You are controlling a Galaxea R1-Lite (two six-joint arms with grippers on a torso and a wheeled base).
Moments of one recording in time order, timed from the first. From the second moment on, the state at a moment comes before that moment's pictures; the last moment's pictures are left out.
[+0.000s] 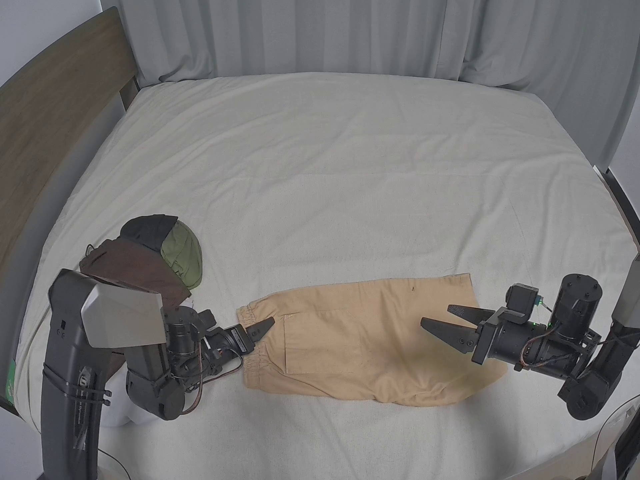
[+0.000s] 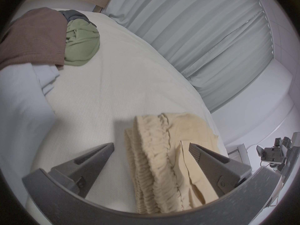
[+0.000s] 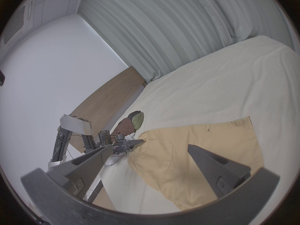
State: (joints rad) left arm -0.29 2.55 -0.65 -1.56 -0.22 -0.60; right arm 0.38 1.94 -0.22 -1.54 0.44 0.37
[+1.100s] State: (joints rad) left arm -0.40 2.53 -0.55 -1.55 -0.22 -0.70; right arm 0.37 1.95 -0.22 -1.54 0.44 0.37
